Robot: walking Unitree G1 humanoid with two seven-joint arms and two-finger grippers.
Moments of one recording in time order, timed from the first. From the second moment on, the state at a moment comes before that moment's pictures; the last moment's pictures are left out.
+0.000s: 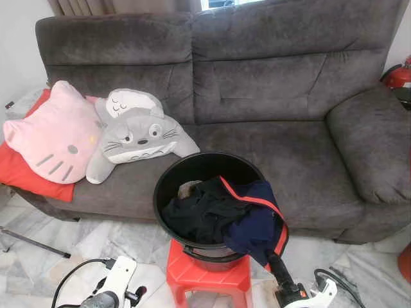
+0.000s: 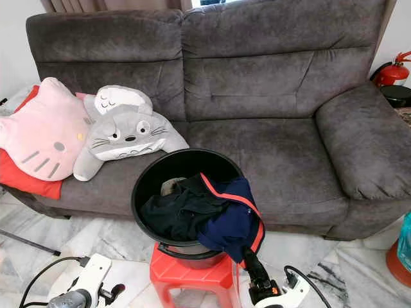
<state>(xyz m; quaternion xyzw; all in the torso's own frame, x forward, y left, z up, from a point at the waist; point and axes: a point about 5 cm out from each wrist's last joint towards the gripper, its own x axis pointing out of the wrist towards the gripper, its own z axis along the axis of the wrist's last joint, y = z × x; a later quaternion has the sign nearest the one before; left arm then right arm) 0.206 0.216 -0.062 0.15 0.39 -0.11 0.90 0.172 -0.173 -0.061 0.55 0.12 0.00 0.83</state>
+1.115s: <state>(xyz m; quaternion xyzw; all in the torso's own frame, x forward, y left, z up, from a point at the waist) 0.206 0.216 -0.062 0.15 0.39 -0.11 0.90 0.172 -0.174 -0.061 0.55 0.11 0.02 0.82</state>
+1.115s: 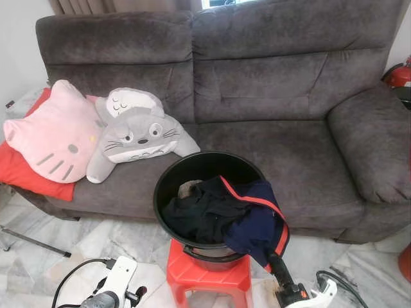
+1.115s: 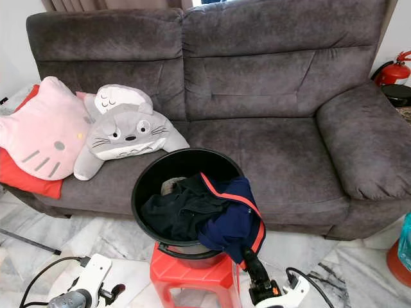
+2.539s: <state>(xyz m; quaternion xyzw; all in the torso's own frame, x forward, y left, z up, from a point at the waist) 0.205 0.215 -0.063 0.16 0.39 -0.11 0.90 0.207 -0.167 -0.028 0.54 0.04 0.08 0.84</state>
